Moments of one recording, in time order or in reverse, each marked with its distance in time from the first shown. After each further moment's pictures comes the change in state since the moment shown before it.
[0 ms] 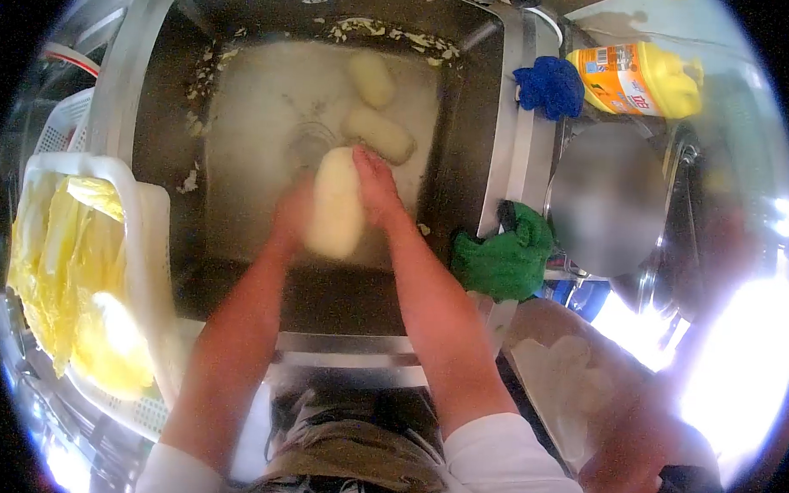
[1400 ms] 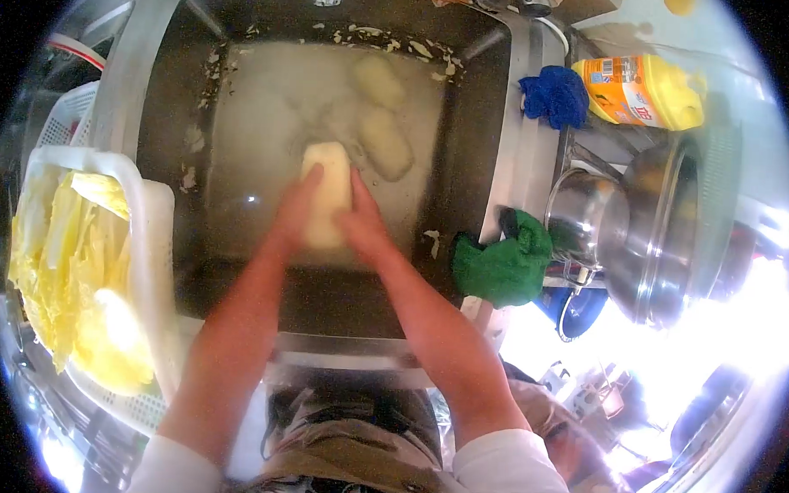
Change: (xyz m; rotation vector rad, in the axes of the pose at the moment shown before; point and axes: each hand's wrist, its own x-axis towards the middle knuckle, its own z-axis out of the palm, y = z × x) left_hand -0.024 0.057 -0.024 -0.810 -0.210 -0.239; right_hand -0.050 0.022 0.015 -0.144 -0.204 -0.113
